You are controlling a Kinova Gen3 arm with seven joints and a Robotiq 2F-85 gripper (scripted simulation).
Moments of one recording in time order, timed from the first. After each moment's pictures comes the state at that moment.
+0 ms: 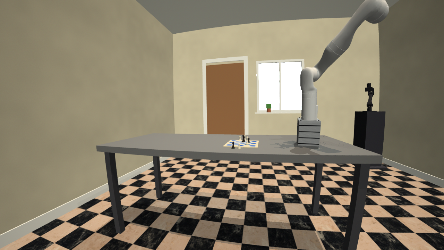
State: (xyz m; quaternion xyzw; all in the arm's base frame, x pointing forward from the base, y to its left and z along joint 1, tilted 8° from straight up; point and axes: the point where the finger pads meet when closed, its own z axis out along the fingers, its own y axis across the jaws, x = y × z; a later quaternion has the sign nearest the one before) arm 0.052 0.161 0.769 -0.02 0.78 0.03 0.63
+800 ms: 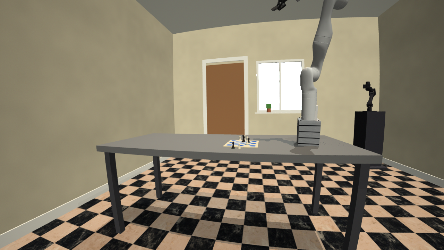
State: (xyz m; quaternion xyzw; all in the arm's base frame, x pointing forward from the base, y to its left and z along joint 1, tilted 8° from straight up) arm 0.209 -0.051 0.768 0.21 0.83 0.17 0.48
